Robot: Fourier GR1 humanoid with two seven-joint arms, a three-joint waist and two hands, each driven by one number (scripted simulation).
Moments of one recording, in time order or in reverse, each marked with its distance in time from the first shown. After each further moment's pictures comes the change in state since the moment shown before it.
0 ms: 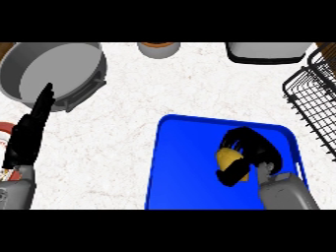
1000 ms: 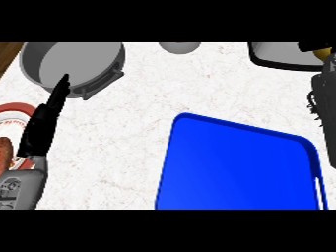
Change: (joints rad) left arm -0.073 -0.018 -0.052 0.013 -0.018 -0.023 -0.007; right arm -0.630 -0.188 -0.436 0.385 0.784 -0.559 0.300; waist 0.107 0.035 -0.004
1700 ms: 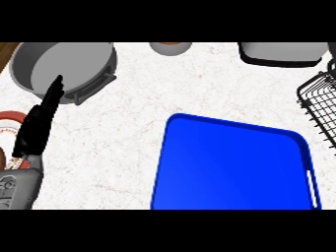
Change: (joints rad) left arm -0.001 0.012 0.037 0.045 0.007 0.003 -0.014; right arm -0.357 -0.052 -0.143 0.418 0.278 -0.002 0.011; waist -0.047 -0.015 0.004
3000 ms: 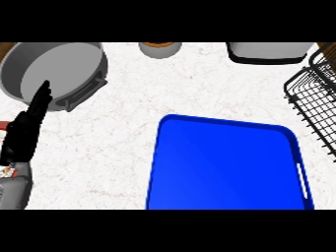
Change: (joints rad) left arm 0.053 0.015 0.046 -0.037 0.013 -0.011 0.012; right arm 0.093 -0.196 -0.111 0.231 0.049 0.102 -0.123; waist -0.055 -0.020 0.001
